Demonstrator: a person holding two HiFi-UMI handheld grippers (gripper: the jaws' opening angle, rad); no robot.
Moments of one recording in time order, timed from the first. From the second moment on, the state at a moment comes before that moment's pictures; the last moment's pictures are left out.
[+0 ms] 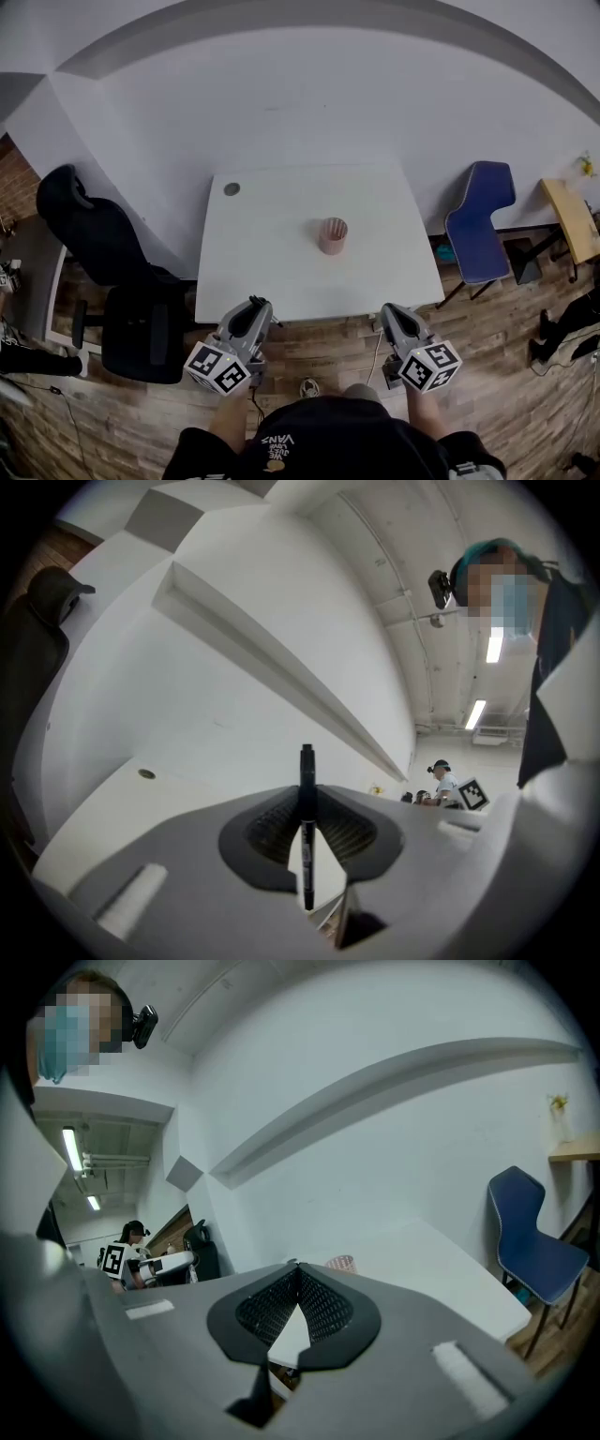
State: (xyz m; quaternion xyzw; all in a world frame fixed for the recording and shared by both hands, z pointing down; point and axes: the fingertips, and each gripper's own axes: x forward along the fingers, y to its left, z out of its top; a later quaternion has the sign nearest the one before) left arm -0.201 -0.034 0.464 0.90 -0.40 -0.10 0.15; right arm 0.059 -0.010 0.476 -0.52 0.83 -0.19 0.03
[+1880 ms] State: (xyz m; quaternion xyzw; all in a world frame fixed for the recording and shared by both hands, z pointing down) left arm -0.071 -0.242 0.466 0.91 -0.40 -0.08 0.09; right arm 0.126 -0.175 0.509 -0.48 0.85 -0.23 0.01
